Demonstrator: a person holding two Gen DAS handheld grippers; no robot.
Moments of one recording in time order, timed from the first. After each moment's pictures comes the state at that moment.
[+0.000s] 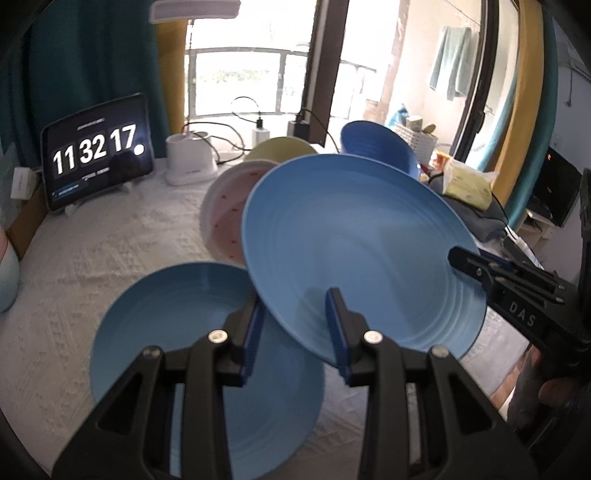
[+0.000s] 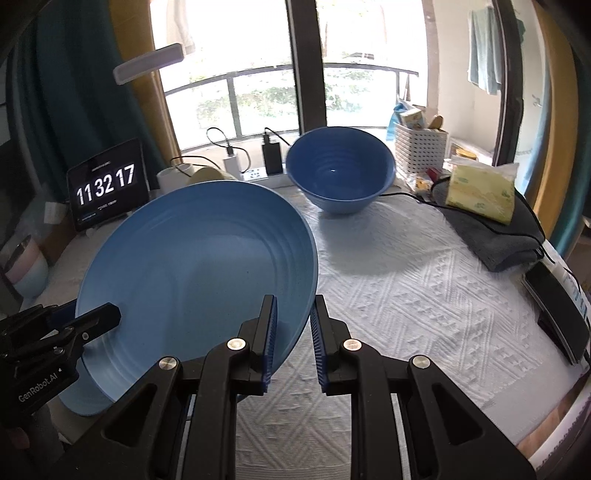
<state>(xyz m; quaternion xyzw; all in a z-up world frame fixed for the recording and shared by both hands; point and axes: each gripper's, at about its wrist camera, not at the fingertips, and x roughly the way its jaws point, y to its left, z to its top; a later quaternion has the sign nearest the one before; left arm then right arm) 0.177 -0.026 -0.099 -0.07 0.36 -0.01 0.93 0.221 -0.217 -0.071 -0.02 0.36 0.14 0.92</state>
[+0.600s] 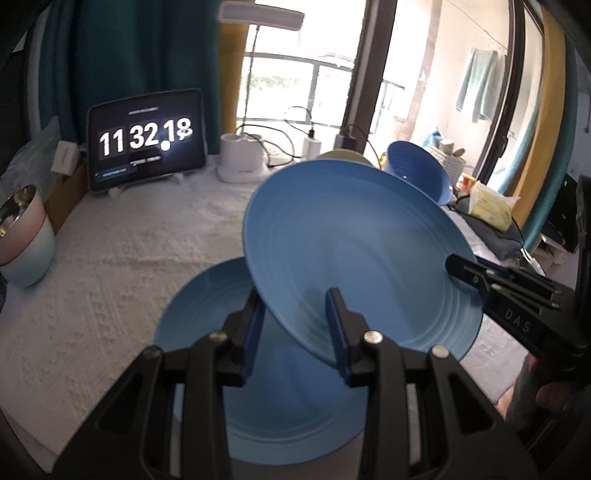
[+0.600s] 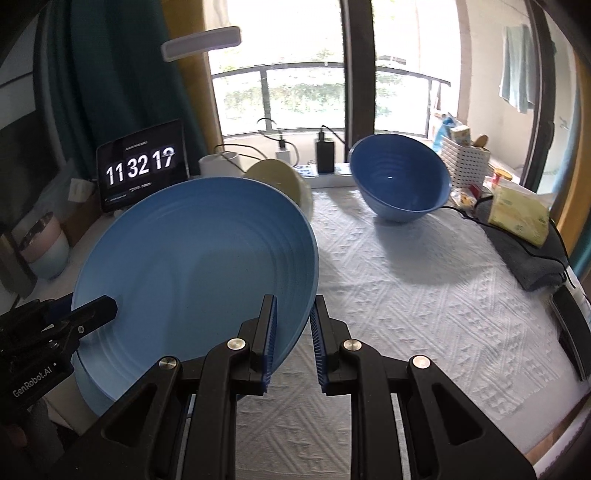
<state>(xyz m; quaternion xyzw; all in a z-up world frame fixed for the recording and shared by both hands) 0.145 0.032 -0.099 -0.10 0.34 0.03 0.94 0.211 -0.154 -0.070 -0.05 0.36 0.19 0.91</state>
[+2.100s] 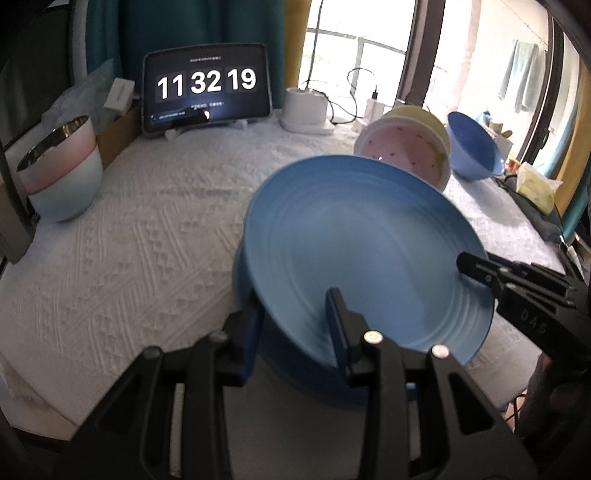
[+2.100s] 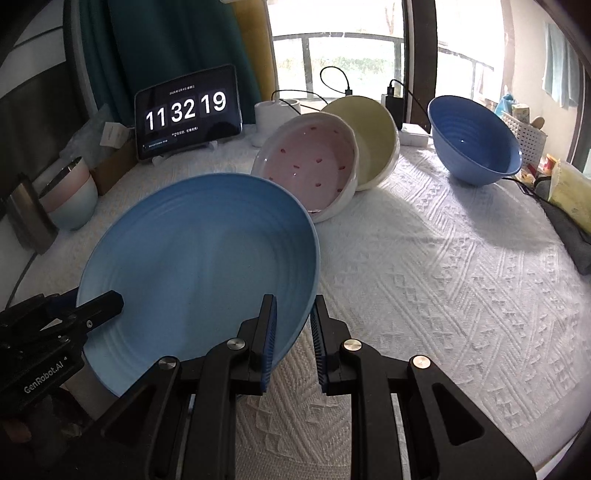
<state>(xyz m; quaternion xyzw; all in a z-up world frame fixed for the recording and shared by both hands) 0.110 0.070 -0.151 -0.10 0.39 0.11 0.91 0.191 -0.095 -0.120 -0.07 0.41 0.25 0.87</state>
